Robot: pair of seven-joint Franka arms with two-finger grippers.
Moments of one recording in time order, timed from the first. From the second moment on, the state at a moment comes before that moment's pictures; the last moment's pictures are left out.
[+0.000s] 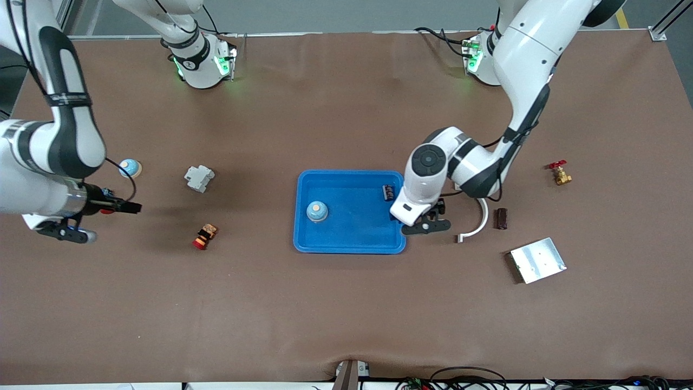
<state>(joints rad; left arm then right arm) -0.23 0.62 -0.35 -1.77 0.42 2.35 -0.89 -0.17 0.32 -0.02 -1.85 0.01 1.95 0.01</state>
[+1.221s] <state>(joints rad) 0.32 0.48 -0.57 -2.11 0.52 2.55 -0.50 -0.44 0.31 -0.01 -2.22 -0.04 2.29 -0.38</state>
